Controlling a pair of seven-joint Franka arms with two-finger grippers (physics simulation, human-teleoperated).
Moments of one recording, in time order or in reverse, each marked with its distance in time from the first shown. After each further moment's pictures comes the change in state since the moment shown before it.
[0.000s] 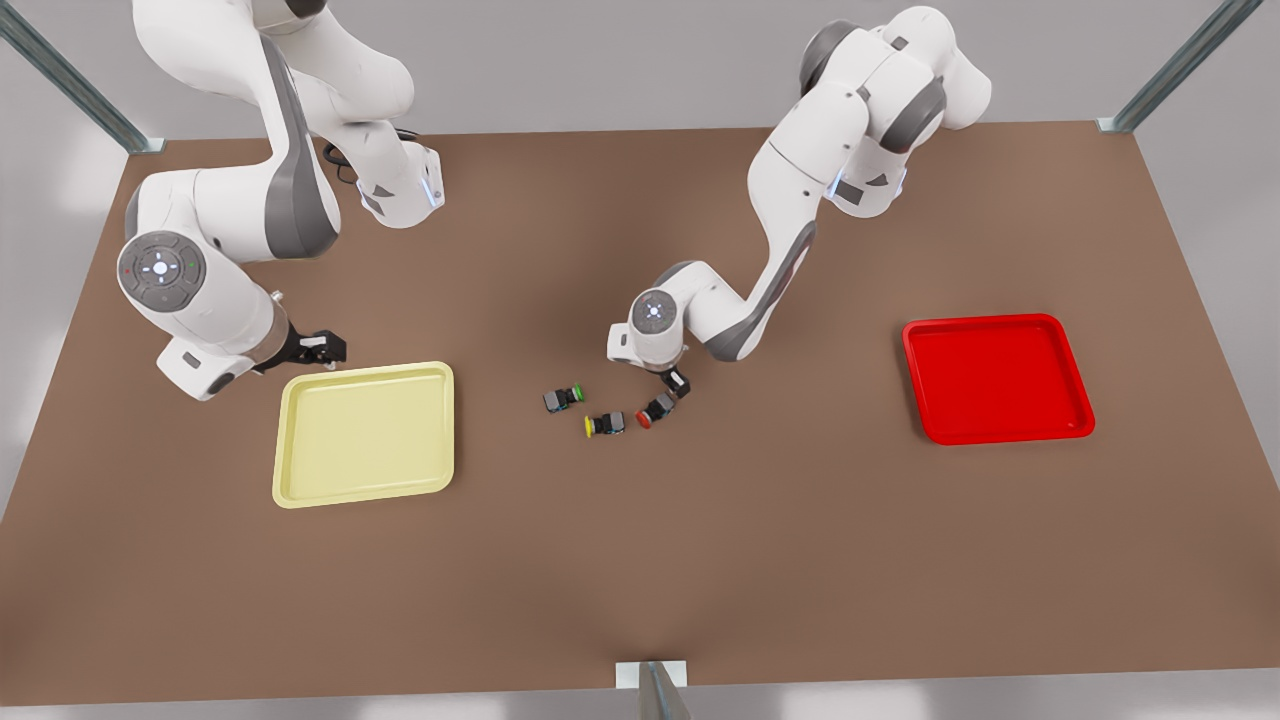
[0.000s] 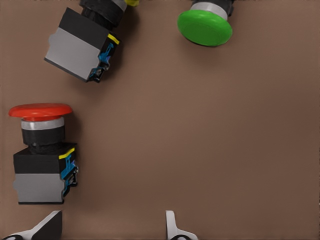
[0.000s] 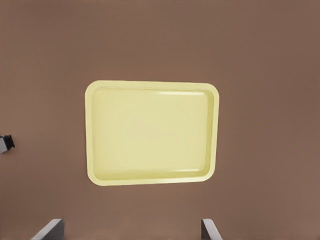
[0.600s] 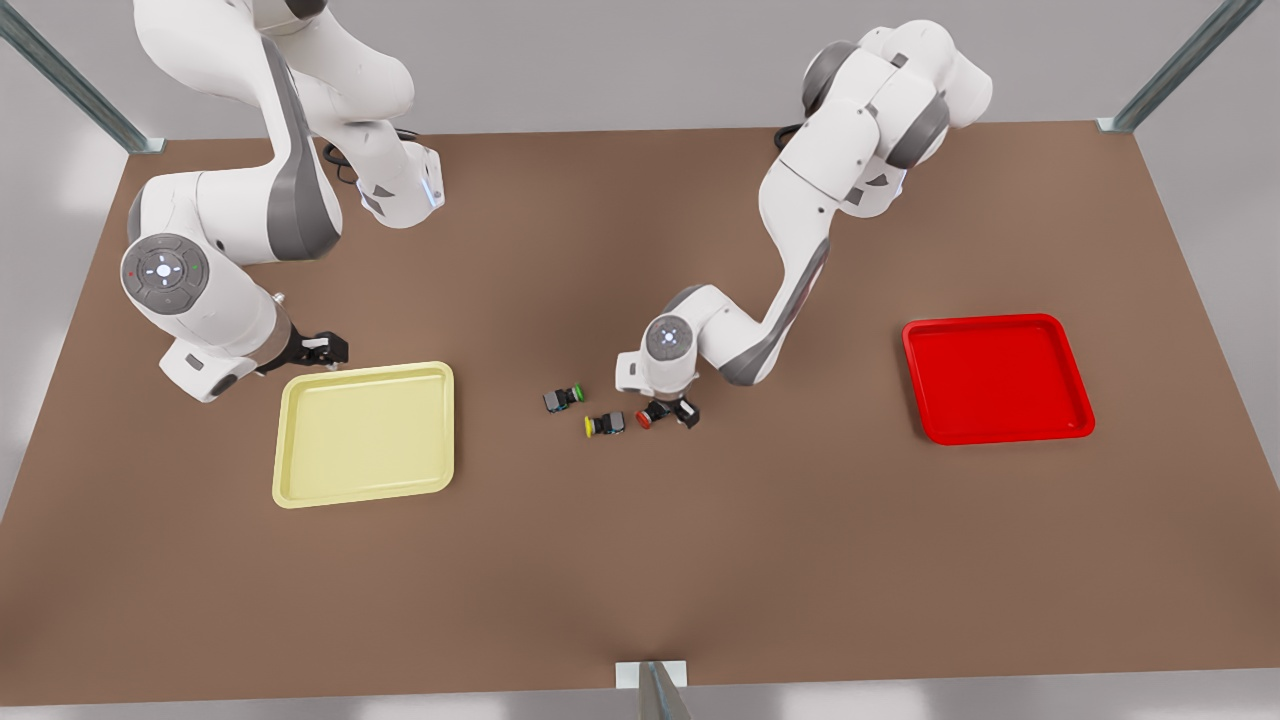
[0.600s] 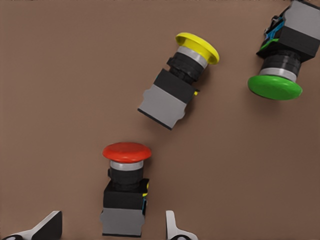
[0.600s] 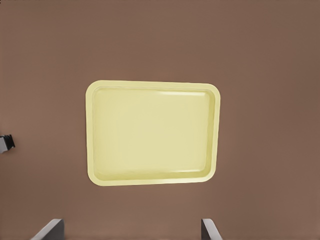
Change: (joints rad) left arm 0.050 0.068 0.014 0.137 0.017 -0.007 0.017; right arm 0.002 0.005 0.000 0.001 0.000 0.002 0.001
